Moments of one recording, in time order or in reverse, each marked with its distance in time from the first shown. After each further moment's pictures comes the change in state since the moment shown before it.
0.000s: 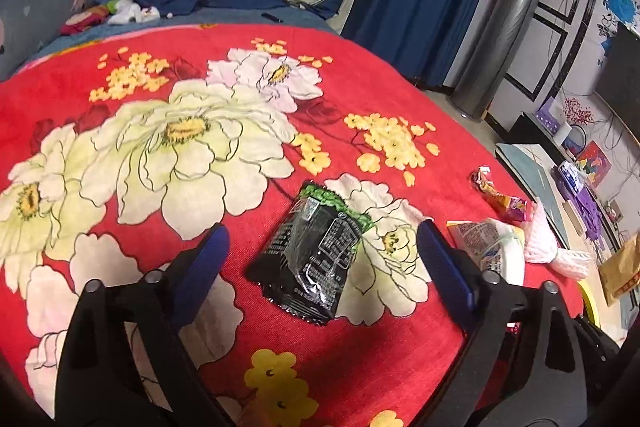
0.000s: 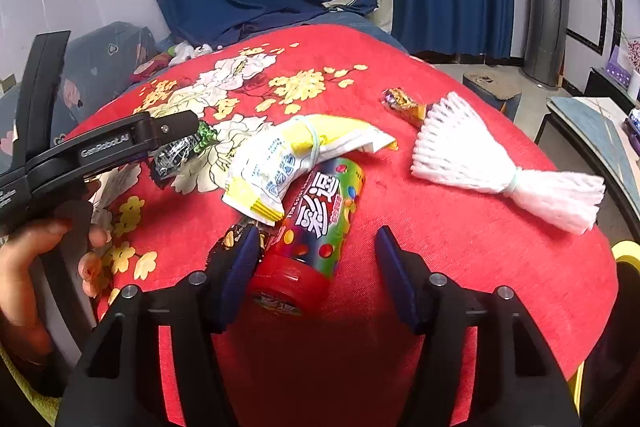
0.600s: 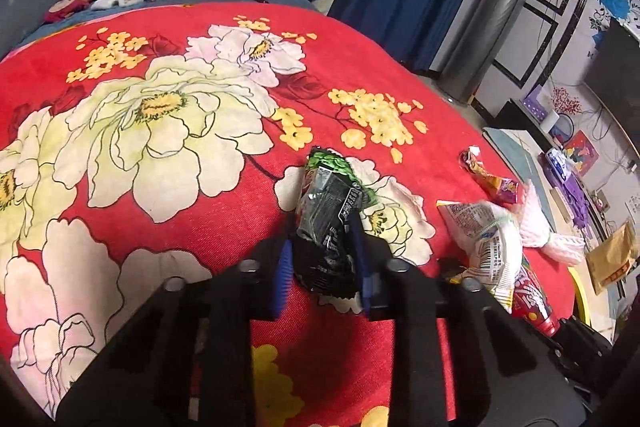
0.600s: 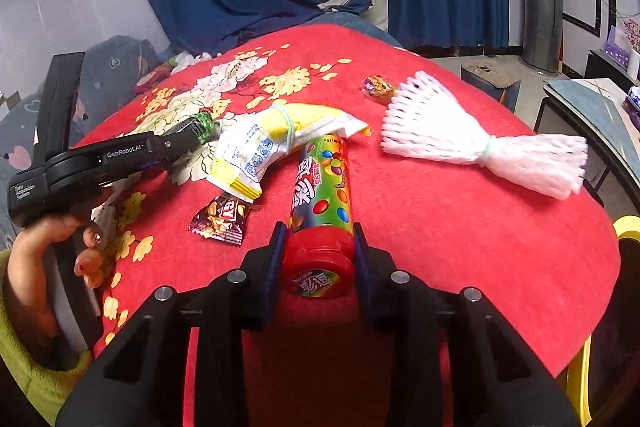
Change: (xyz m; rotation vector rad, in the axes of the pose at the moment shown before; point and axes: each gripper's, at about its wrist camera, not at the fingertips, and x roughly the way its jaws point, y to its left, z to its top) left arm 0.007 -0.003 -0.006 0.005 0.051 -0.063; right arm -0.018 -0.020 -0.014 0.046 -0.021 0.028
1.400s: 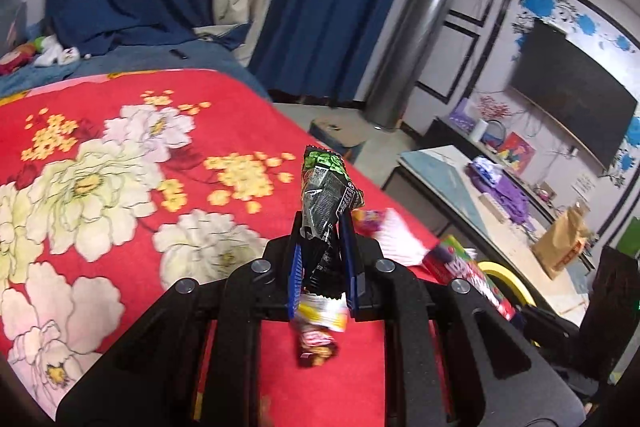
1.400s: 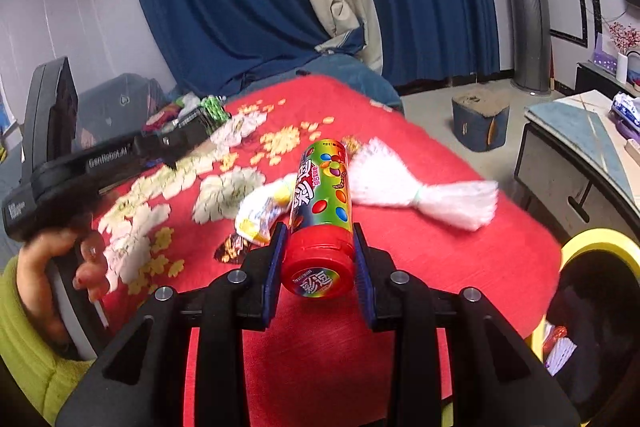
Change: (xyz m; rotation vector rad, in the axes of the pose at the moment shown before) left arm -0.065 -0.086 0.008 0.130 -0.141 -0.240; right arm -0.087 -0.025 0.009 0.029 -0.150 0.018
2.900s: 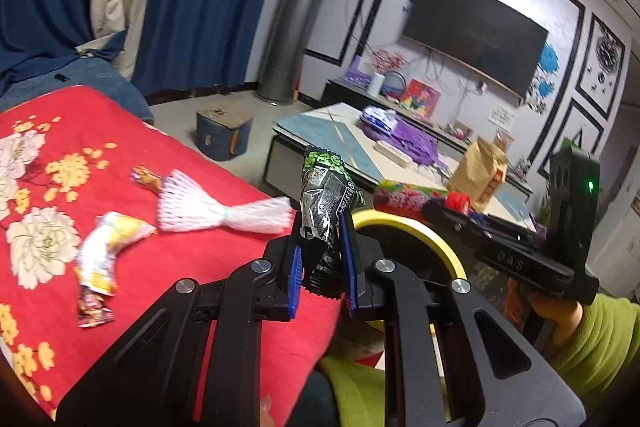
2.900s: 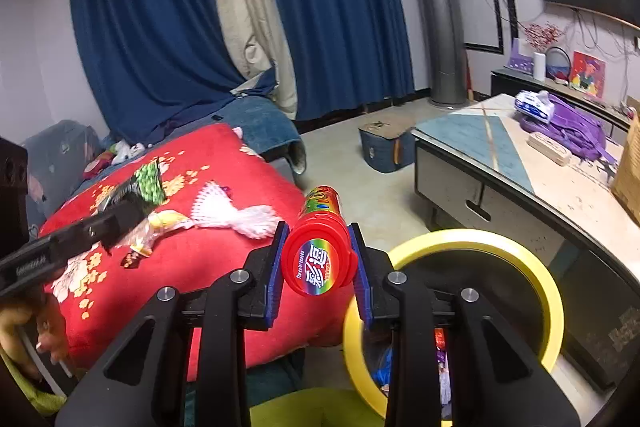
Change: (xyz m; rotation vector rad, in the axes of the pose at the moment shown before) left arm 0.017 -0.151 -0.056 0.241 0.084 -0.313; right arm -0.108 -0.124 -0.016 0.110 -0.125 -0.254
